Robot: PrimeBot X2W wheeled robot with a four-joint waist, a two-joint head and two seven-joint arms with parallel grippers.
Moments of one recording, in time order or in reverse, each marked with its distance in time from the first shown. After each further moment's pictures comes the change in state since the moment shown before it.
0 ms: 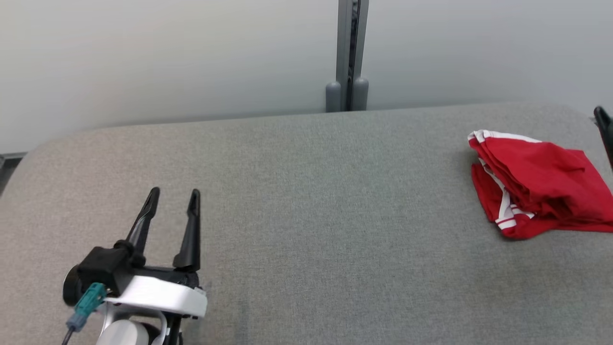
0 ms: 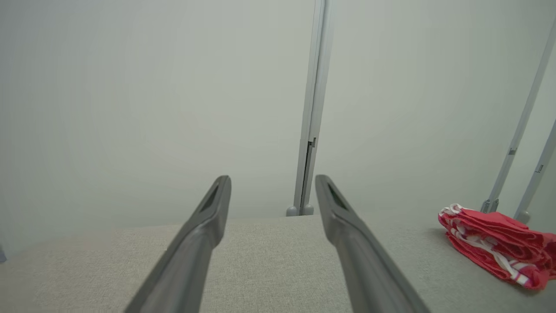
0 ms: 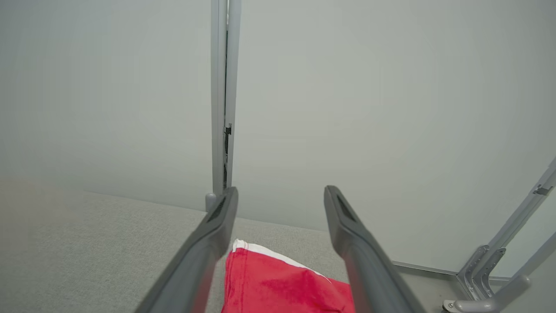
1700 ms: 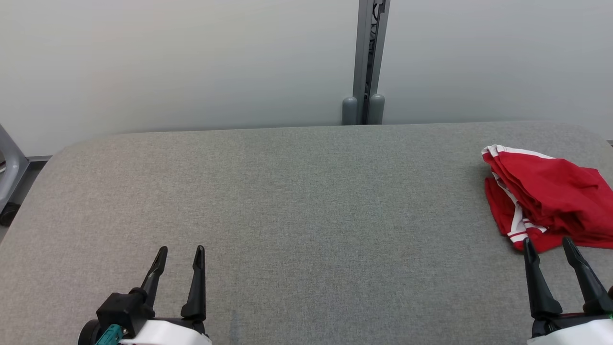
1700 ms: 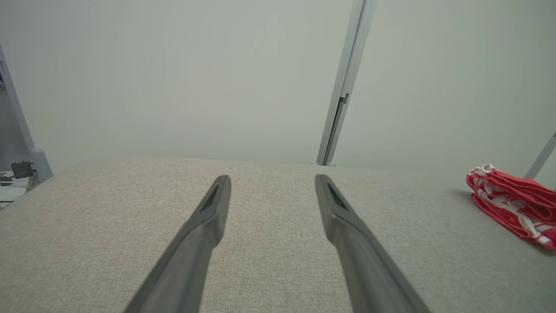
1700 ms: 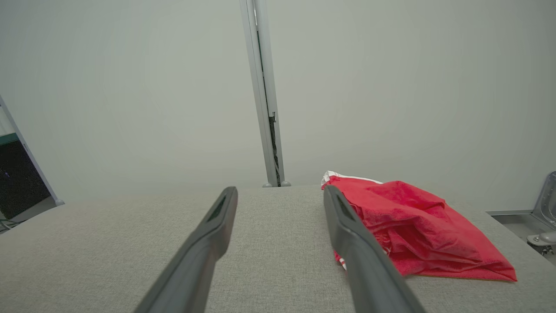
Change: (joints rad) left arm 0.133 -0.026 0.005 0.112 -0.025 0.005 -0.029; right arm 0.671 0.454 -0.283 -0.475 -0.238 0.000 -0.124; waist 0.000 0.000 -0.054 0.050
